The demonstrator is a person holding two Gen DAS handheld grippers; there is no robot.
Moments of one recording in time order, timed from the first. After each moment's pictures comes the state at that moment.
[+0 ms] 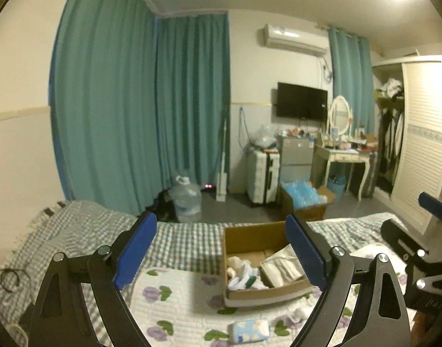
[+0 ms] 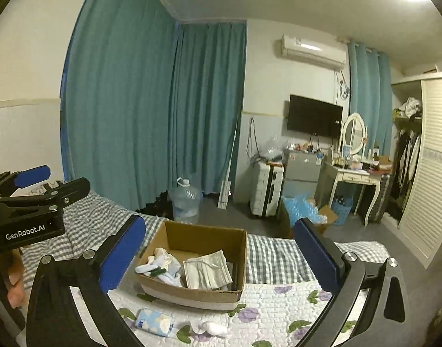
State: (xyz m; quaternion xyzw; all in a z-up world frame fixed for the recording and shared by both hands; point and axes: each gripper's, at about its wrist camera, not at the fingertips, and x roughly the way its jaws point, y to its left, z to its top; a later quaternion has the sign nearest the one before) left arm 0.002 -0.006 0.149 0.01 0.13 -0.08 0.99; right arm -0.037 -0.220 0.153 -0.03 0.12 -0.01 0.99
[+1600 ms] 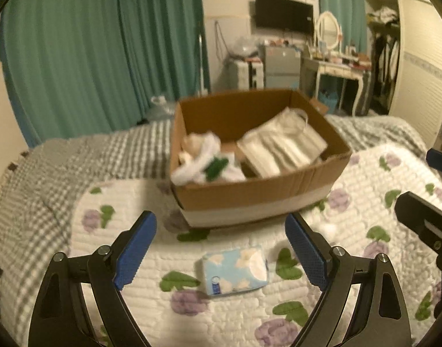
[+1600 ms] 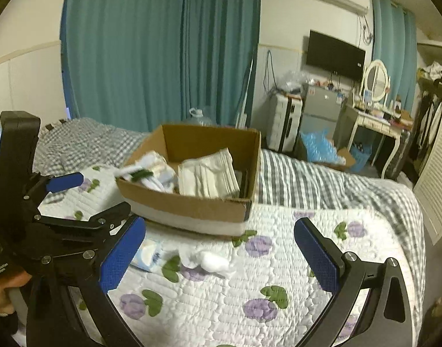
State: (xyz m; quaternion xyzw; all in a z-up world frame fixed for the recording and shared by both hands) left arm 0.080 -0.070 -0.044 0.08 0.33 -0.12 0.93; right arm 0.015 -0.250 0.015 -0.03 0.29 0.03 0.95
